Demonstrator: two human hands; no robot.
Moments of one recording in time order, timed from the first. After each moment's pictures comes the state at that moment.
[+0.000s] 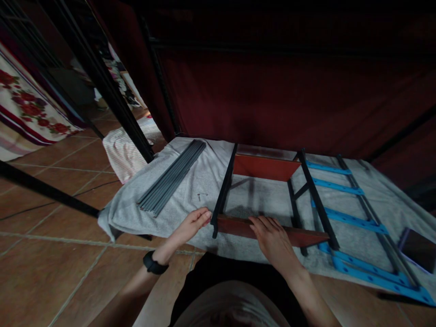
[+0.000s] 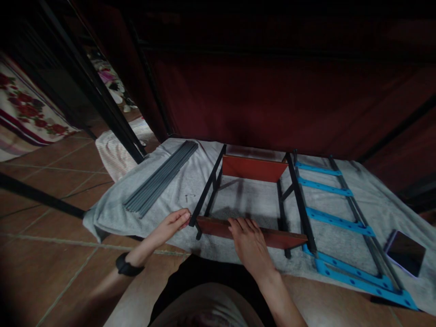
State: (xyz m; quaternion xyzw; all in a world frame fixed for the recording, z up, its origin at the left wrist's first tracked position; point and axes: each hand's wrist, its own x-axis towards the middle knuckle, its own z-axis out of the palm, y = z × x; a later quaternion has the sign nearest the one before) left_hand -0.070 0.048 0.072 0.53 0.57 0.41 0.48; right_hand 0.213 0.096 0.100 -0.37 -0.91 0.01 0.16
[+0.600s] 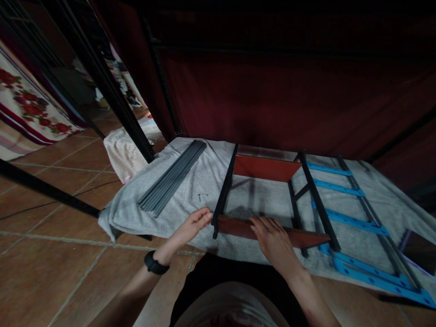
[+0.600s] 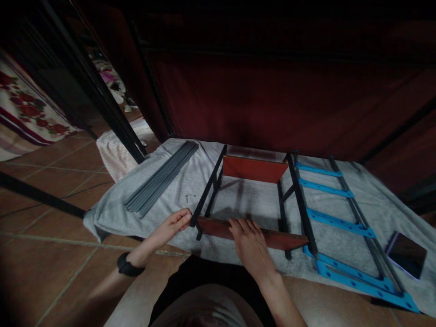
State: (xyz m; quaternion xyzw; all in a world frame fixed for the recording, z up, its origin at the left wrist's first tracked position) left_hand -0.070 0.047 0.072 0.54 0.55 0.41 0.48; right_hand 0.213 0.096 0.100 -0.37 -0.92 0.00 0.16
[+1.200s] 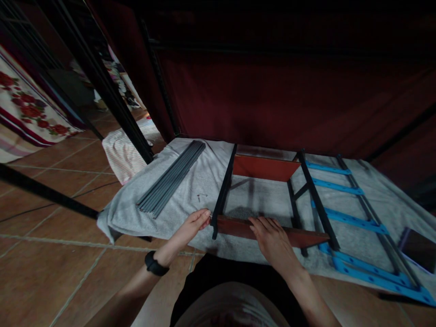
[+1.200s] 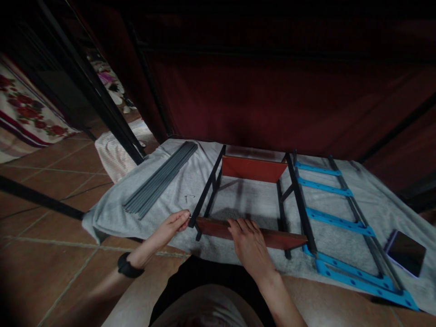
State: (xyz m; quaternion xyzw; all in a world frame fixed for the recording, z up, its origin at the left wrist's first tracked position) left_hand -0.065 0.048 0.066 0.47 0.57 0.45 0.50; right_hand 0.213 0.097 0.099 -0.37 -0.92 -0.01 0.16
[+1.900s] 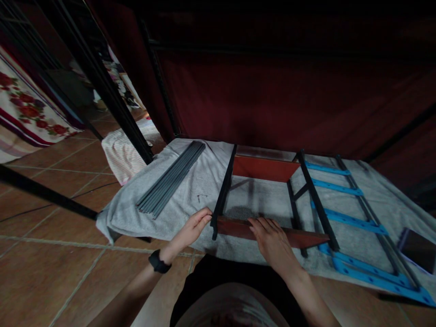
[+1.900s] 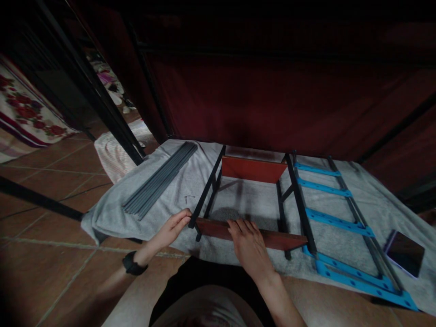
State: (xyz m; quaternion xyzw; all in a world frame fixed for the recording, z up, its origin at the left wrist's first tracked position) left_hand -0.070 0.048 0.067 0.60 0.56 0.42 0.39; right_hand 0.212 0.095 0.098 -0.37 -0.91 -0.01 0.16
